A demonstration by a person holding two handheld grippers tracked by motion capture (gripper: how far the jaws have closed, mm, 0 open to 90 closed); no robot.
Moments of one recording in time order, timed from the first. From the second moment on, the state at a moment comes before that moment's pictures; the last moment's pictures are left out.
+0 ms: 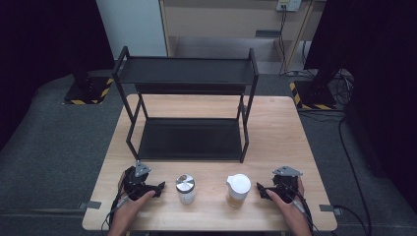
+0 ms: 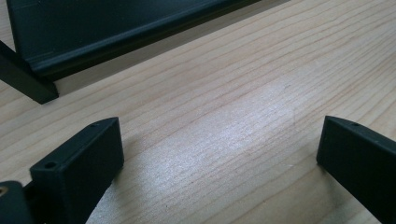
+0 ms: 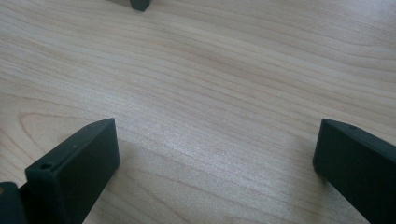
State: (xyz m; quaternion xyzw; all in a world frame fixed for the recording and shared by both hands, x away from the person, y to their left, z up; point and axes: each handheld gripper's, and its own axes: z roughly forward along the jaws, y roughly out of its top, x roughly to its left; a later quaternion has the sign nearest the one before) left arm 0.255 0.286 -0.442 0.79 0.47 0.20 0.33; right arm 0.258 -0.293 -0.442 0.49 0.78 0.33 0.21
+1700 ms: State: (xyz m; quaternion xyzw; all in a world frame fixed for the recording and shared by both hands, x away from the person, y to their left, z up) left arm 0.237 0.295 -0.416 0.80 0.43 0.19 0.37; right arm 0.258 -0.294 -0.442 0.49 0.78 0.33 0.21
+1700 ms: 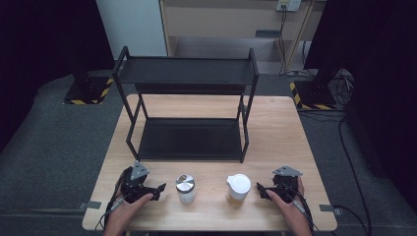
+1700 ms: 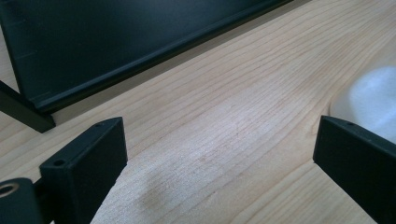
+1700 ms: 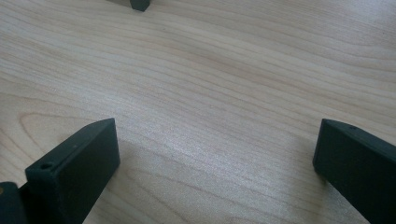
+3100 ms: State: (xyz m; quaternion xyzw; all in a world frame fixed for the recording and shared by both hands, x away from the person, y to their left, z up) left arm 0.200 0.281 -0.341 0.79 0.38 0.21 0.44; right arm 0.258 -0.294 -0.442 0.49 0.78 0.33 0.21
